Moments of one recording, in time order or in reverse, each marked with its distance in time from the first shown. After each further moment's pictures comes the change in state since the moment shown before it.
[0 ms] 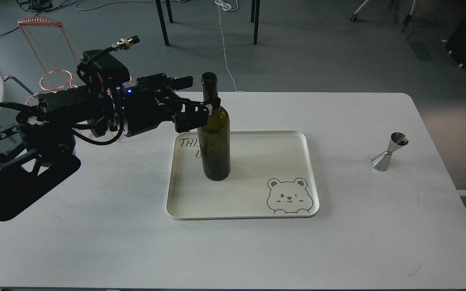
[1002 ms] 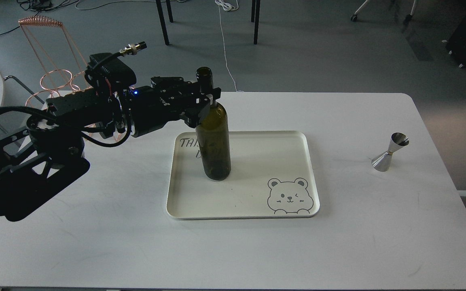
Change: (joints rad) left arm -0.006 0.007 -0.023 -0.001 0.019 0.035 0.000; right arm -0.002 0.000 -0.002 -0.003 0.005 -0.003 0.000
